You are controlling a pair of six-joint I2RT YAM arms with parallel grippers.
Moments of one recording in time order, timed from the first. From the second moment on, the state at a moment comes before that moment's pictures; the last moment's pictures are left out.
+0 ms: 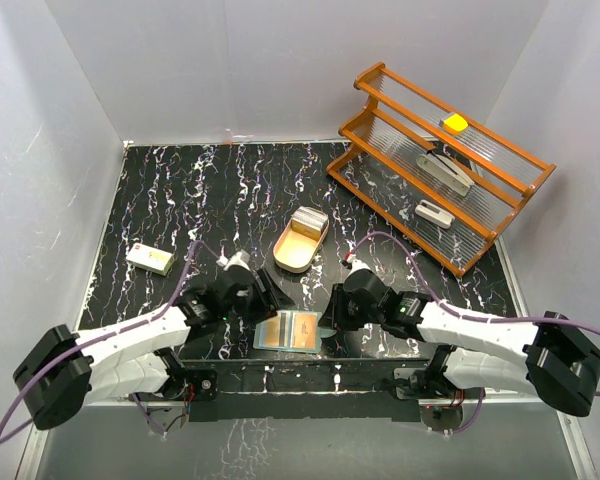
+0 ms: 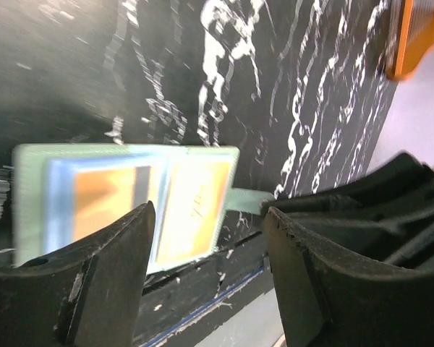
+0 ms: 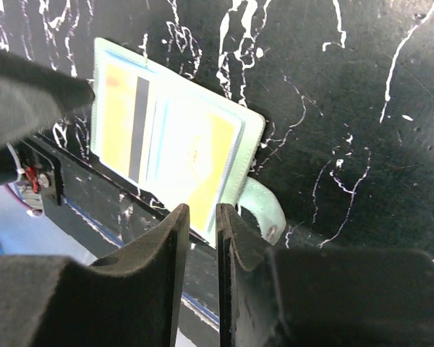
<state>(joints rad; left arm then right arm) -0.93 1.08 0.44 -0.08 -0.02 -1.24 0.95 1.09 0.46 -0.16 -0.06 0.92</state>
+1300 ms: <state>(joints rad) -0.60 0.93 0.16 0.00 0.46 -1.12 1.07 1.53 0.78 -0.15 -0.02 1.05</state>
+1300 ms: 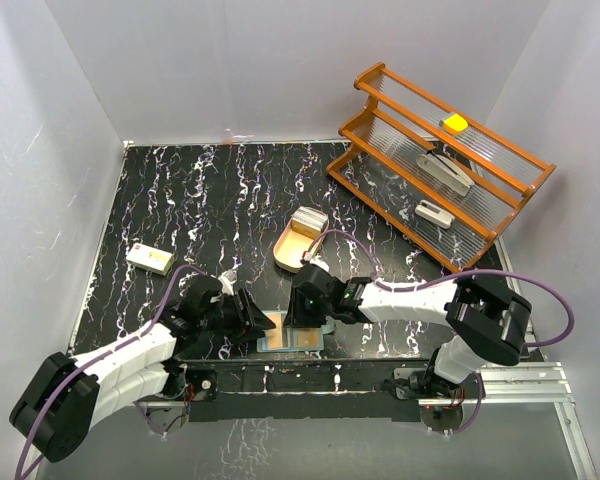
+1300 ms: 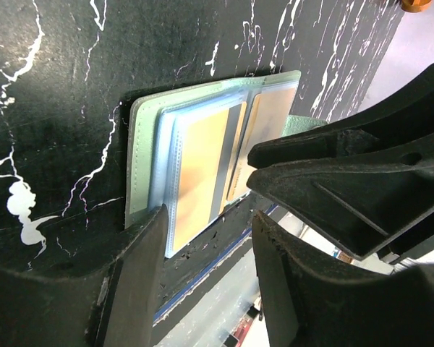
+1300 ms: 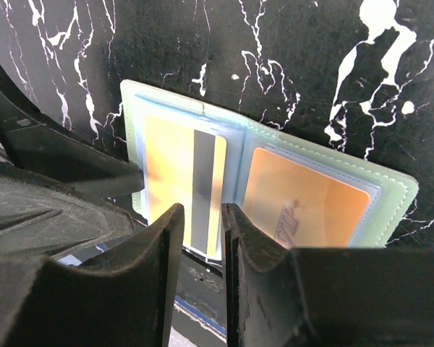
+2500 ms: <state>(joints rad) -0.60 0.90 0.21 -0.05 0.42 -1.10 1.09 1.61 0.77 -0.09 -0.01 1.01</state>
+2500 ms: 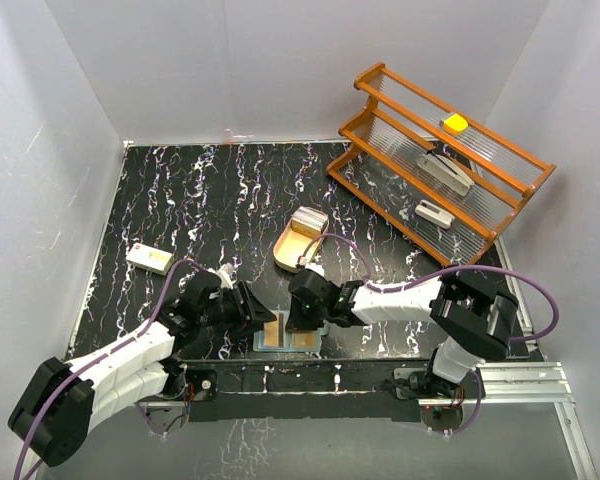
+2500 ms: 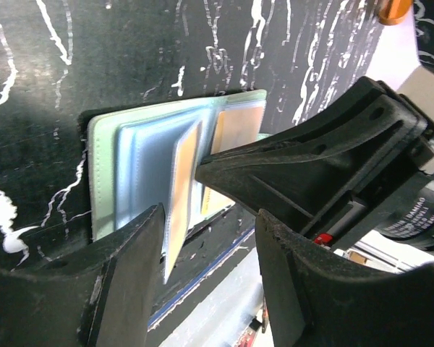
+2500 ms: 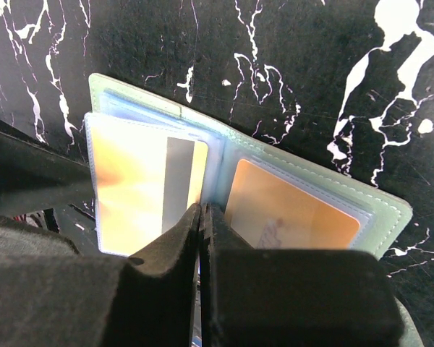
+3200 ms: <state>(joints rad) -0.60 0.86 0.16 0.20 0.51 -1.23 1.10 1.61 0.76 -0.04 0.00 0.98</state>
